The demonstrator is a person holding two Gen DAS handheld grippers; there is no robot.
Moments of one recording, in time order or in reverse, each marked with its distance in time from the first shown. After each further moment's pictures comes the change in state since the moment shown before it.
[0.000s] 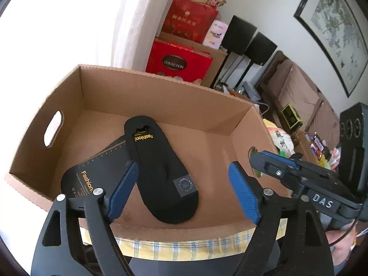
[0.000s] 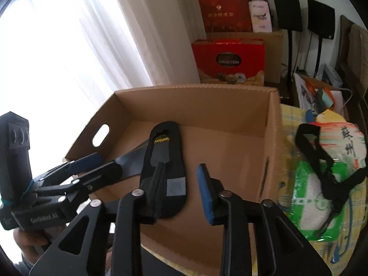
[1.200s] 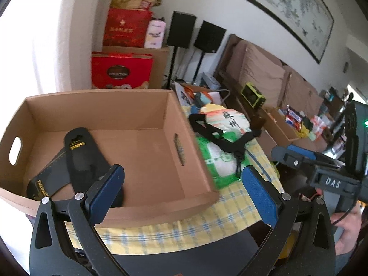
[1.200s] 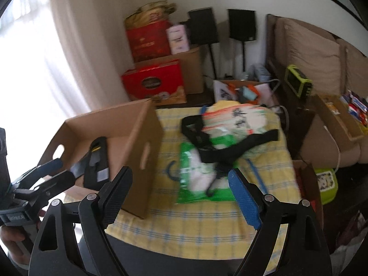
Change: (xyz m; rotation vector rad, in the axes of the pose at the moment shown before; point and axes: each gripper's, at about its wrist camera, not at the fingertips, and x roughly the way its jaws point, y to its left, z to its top) left arm -0.015 -0.138 -0.036 0.234 -0.019 -0.122; right arm -0.143 -0.113 -0.070 0.197 -0.162 -0.293
